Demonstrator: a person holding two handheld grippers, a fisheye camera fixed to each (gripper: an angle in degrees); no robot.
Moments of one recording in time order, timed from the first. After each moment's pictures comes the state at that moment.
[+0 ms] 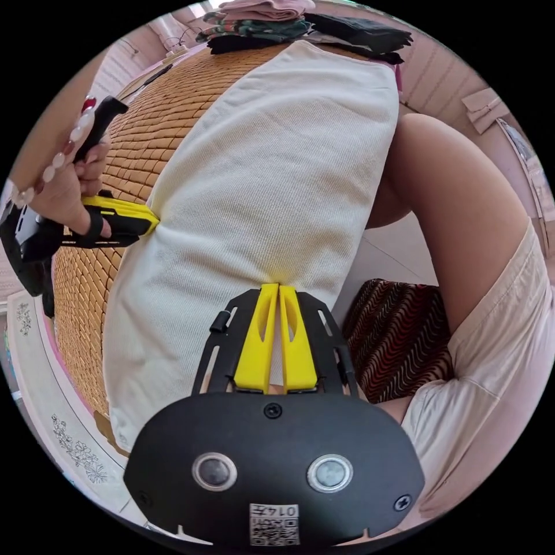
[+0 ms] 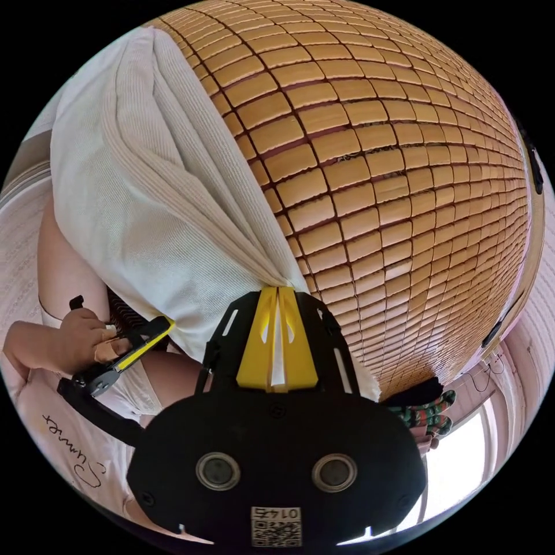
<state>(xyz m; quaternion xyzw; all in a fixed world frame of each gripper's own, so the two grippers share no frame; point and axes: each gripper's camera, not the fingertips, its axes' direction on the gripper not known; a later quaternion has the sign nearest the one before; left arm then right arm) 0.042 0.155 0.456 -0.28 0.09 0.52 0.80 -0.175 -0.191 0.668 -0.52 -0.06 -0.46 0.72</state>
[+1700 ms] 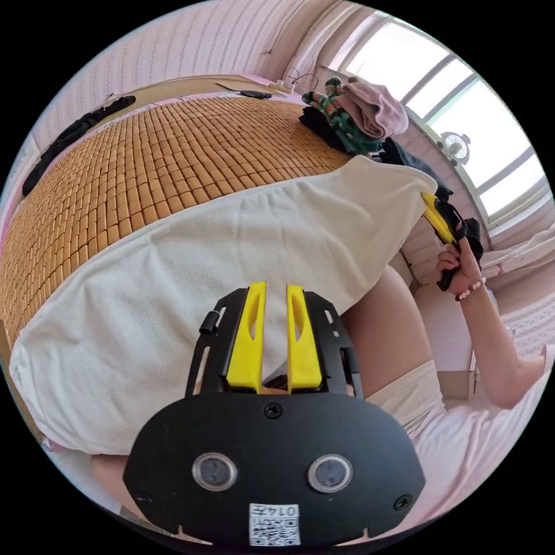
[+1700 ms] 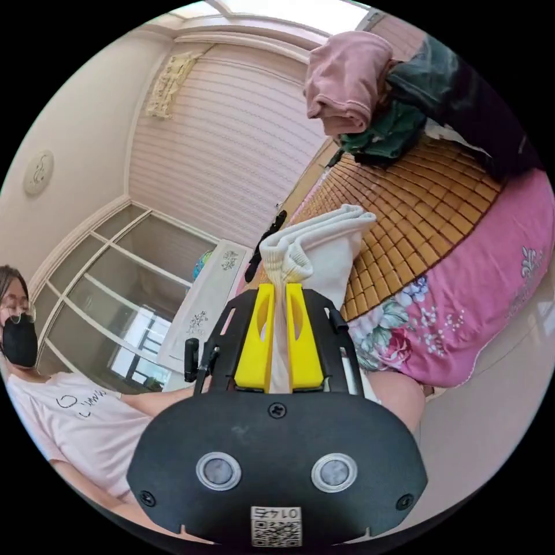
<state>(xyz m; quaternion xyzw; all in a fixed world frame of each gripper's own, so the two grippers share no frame) -0.028 0.097 0.456 -0.20 0.26 0.22 0.92 0.474 0.112 0.337 0.05 -0.39 0.23 0.89</state>
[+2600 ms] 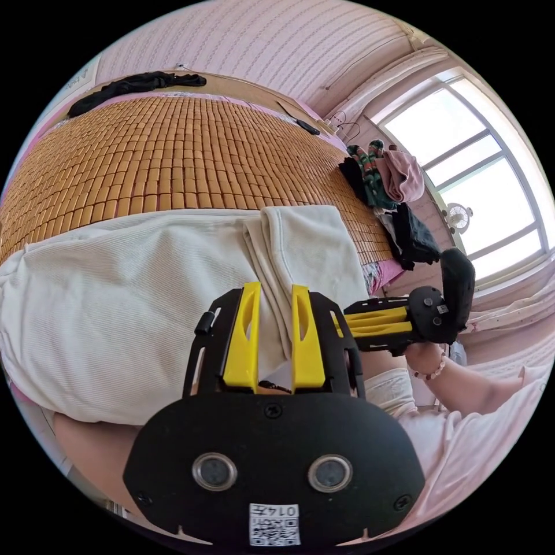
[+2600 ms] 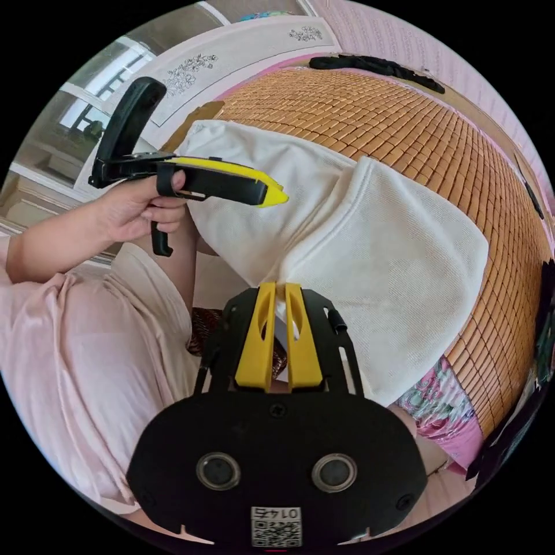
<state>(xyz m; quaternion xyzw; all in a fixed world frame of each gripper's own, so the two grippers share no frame) -0.180 0.088 0.457 -0.20 0.27 0.10 0.94 0.063 0.111 0.387 -0.28 -0.27 -0.25 0.89</state>
